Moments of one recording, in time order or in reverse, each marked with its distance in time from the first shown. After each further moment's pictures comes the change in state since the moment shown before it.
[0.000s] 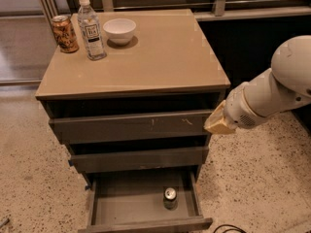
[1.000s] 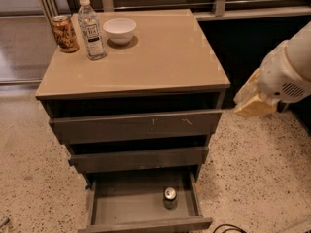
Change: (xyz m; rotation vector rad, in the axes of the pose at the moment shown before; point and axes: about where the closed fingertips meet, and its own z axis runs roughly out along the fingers) arm -0.010 0.001 -0.115 0.057 0.137 -0.056
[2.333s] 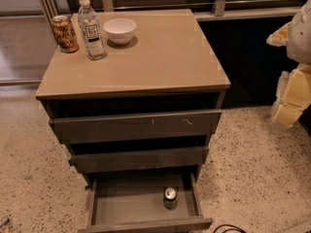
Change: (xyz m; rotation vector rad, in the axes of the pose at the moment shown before) arm -0.001 -0.005 -0.079 0.029 0.134 -0.062
